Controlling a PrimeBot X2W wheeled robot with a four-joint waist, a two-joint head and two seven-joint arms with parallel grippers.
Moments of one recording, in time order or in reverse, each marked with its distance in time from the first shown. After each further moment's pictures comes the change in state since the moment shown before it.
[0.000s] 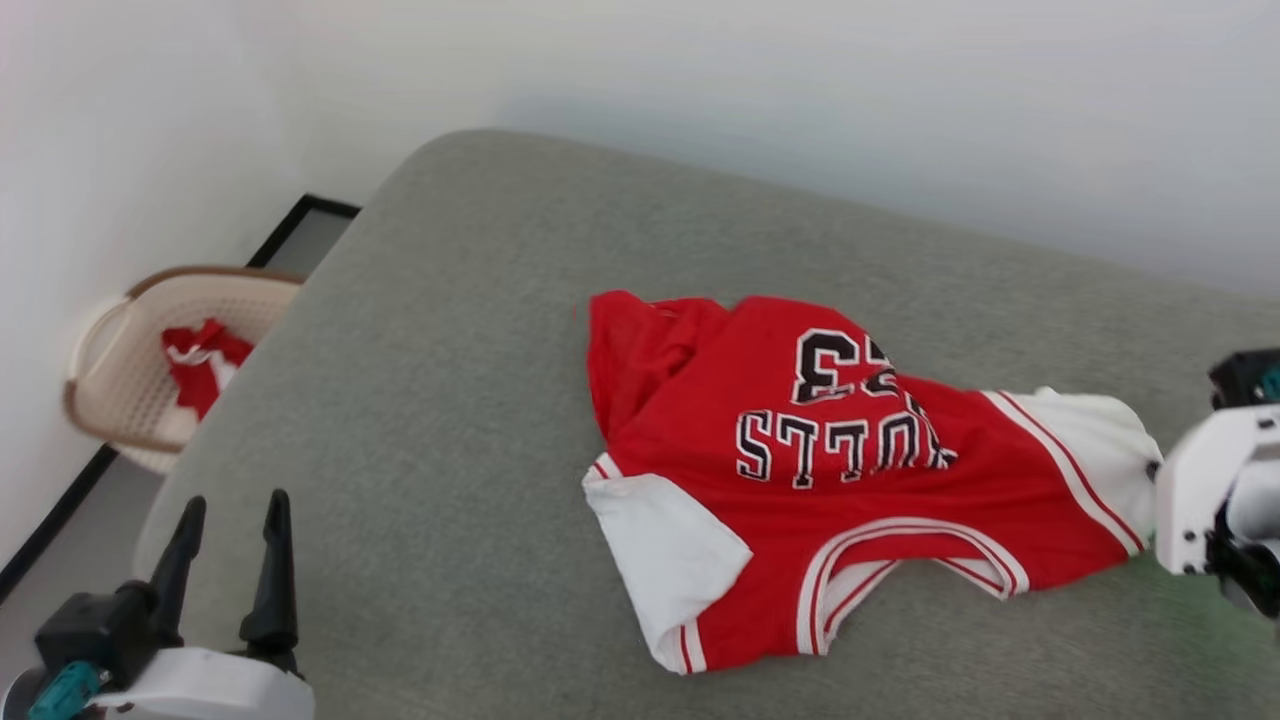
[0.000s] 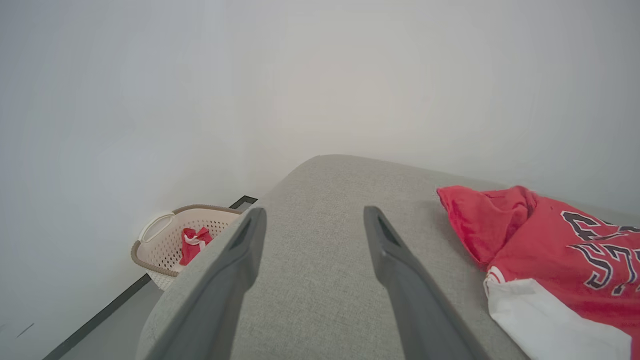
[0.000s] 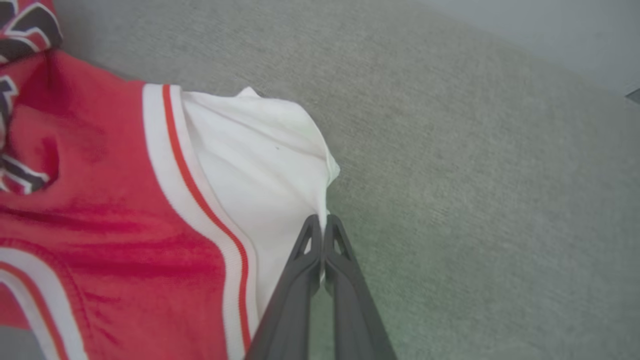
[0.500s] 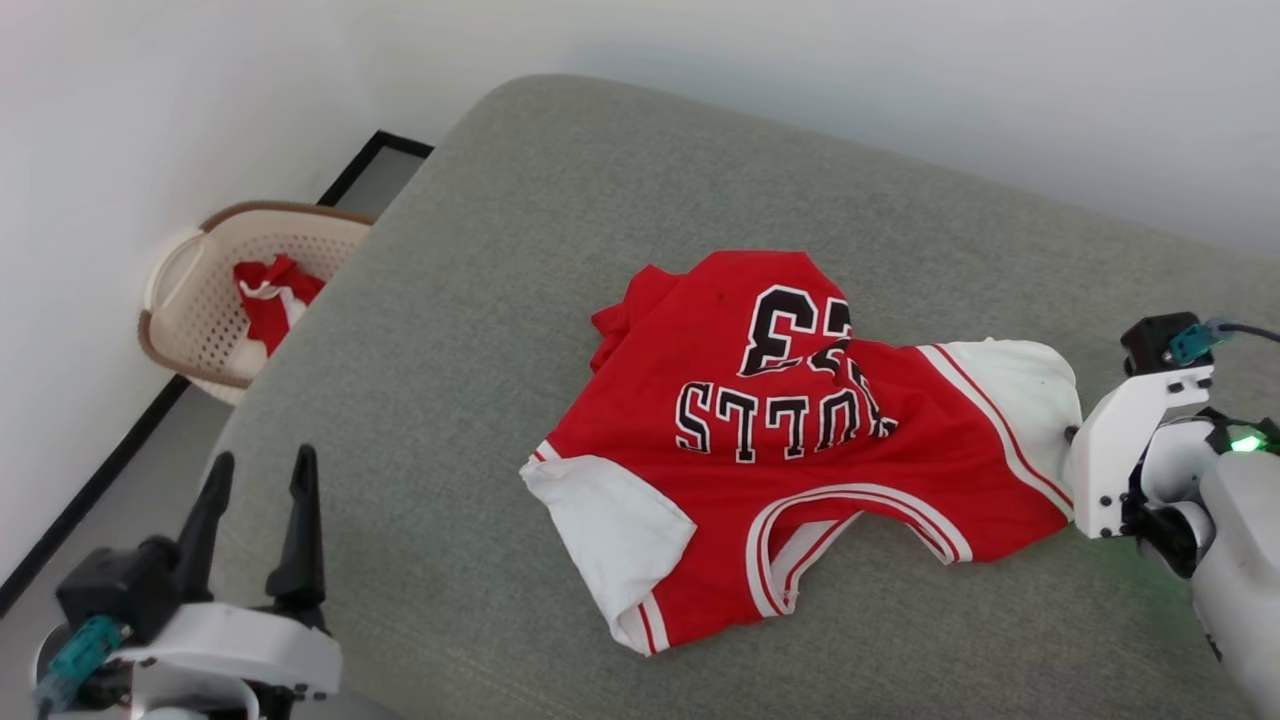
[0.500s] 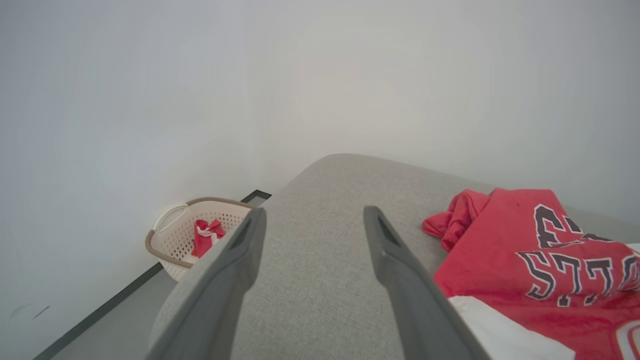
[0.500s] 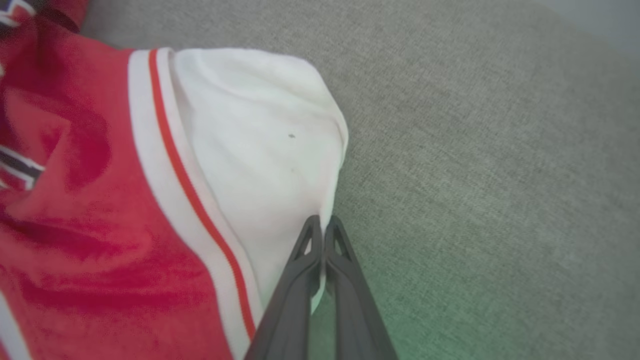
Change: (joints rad) left arm -0.084 0.008 -0.071 -0.005 -0.062 0.037 0.000; right arm -0.044 0.123 -0.070 0.005 -0.117 0.000 0.028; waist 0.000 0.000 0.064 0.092
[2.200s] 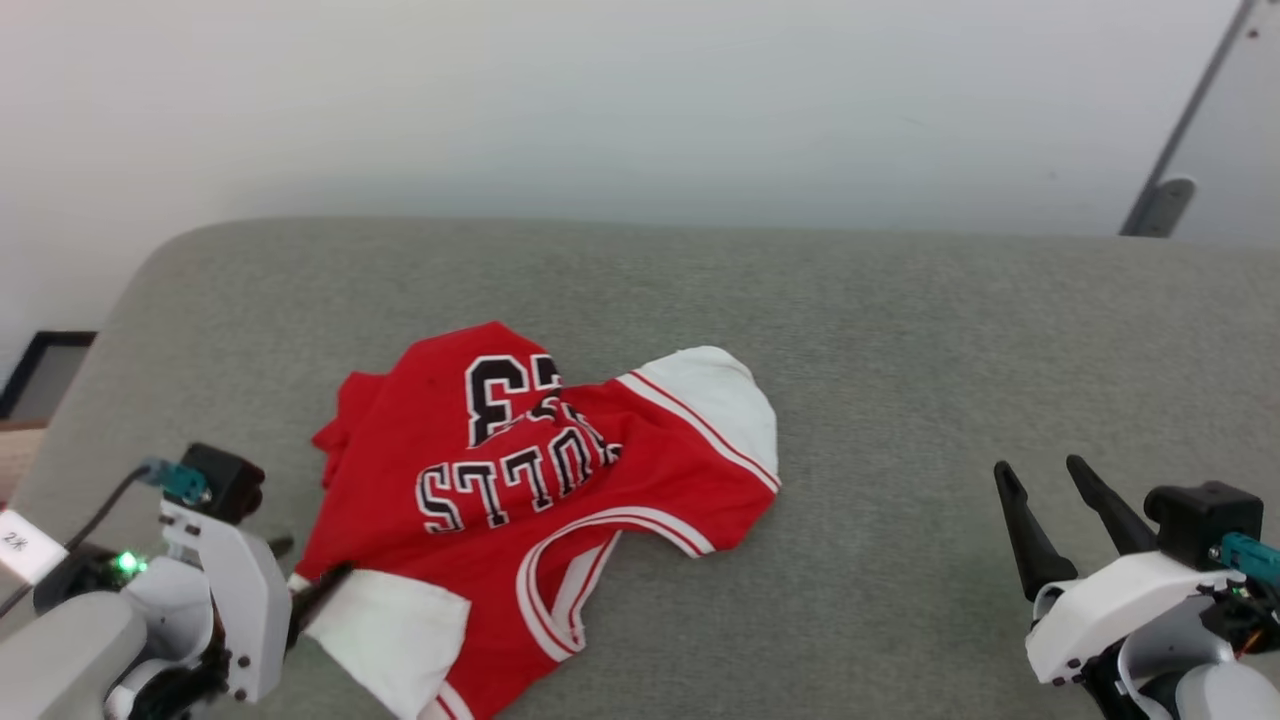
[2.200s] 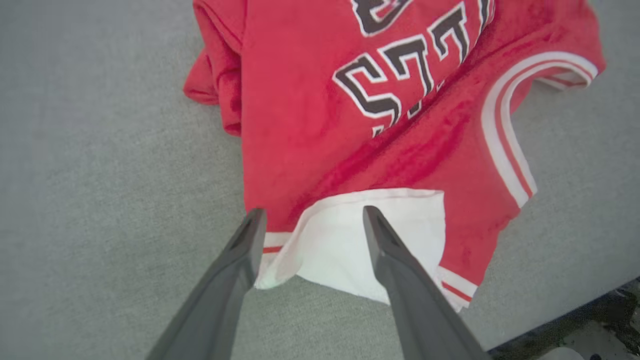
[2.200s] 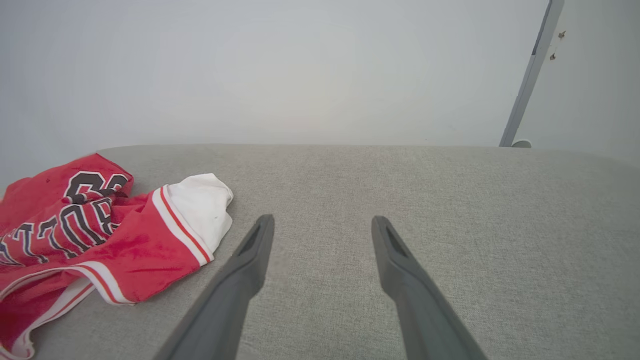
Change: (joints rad) left arm -0.515 0.419 -0.810 0.313 -0.481 -0.249 0.501; right arm 0.616 0.172 -0.356 -0.822 -0.175 0.000 -0.287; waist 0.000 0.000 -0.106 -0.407
